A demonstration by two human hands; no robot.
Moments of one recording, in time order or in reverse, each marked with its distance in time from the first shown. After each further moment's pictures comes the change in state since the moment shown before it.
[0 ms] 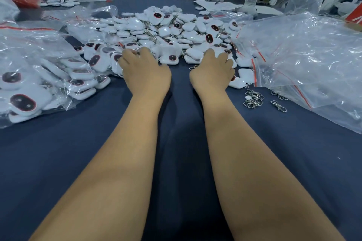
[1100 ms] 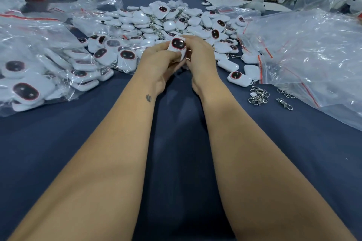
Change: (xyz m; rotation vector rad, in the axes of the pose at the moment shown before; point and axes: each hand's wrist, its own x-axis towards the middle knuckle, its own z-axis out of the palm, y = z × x) left_hand 0.005 0.012 -0.004 -1.388 -0.465 -0.363; right_hand -0.005 -0.031 0.003 1.313 -0.293 0.064
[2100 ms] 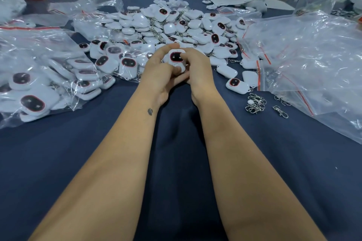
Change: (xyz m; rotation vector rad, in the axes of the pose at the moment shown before) left_hand 0.000 -0.003 -0.001 0.004 -0.040 -0.023; right_hand -0.009 -0.003 0.000 -0.101 -0.025 0.094
